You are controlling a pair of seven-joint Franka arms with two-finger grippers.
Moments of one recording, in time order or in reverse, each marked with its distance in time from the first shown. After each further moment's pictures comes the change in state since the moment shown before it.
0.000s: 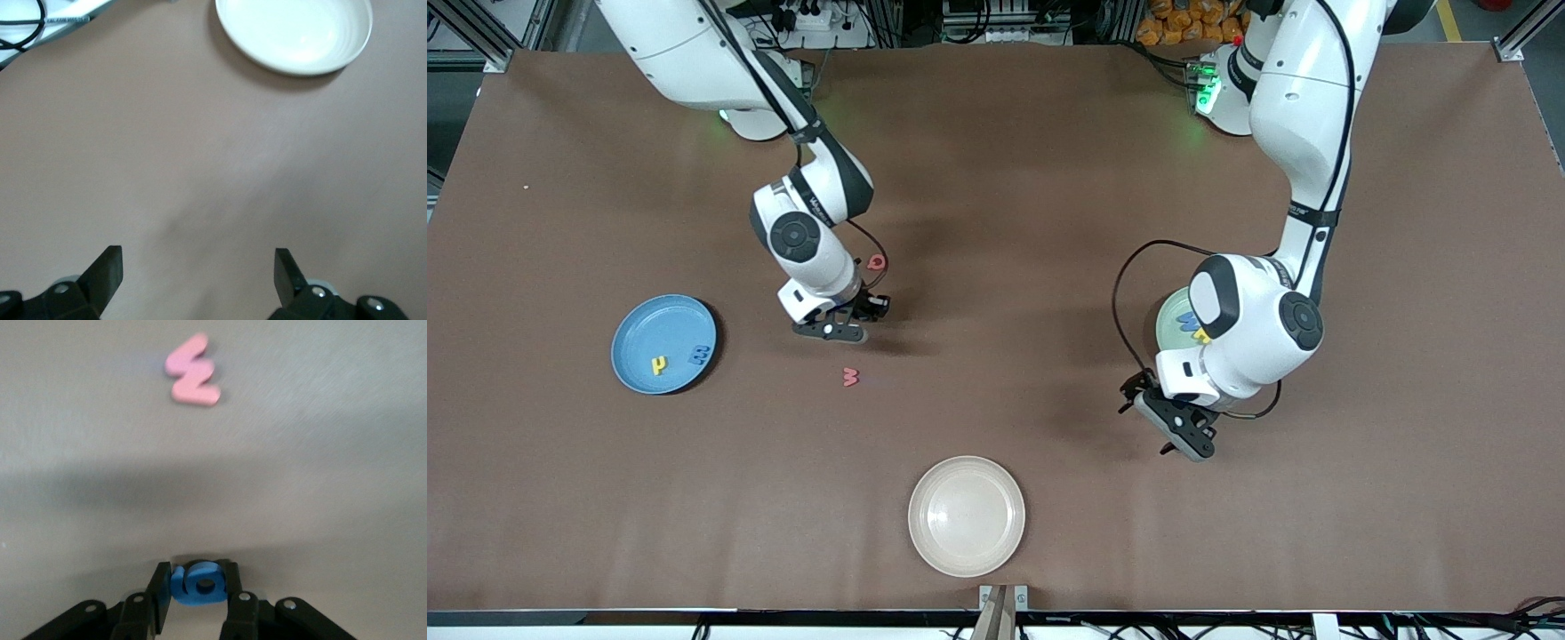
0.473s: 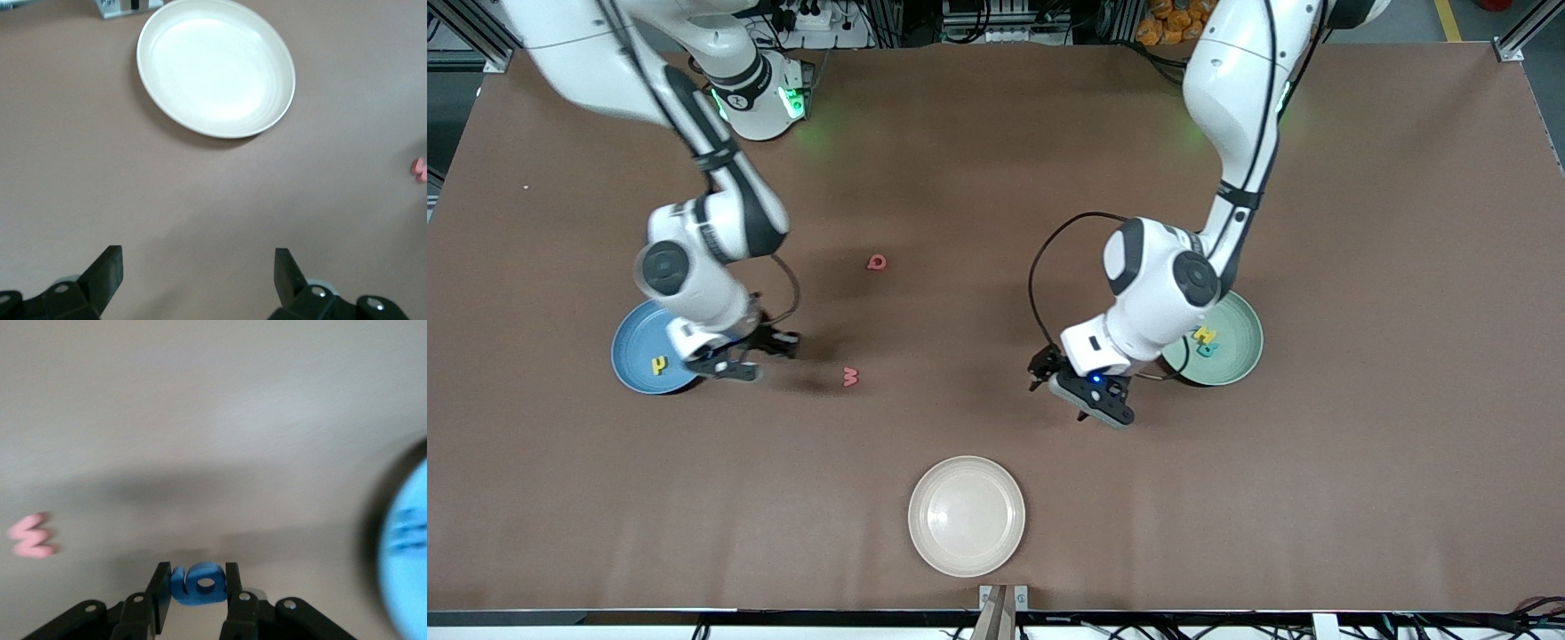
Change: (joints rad) left arm -0.202 0.018 -0.004 0.016 -0.001 0.153 -0.447; right arm -0.316 -0.037 -0.009 0.066 -0.001 -0.083 -0.355
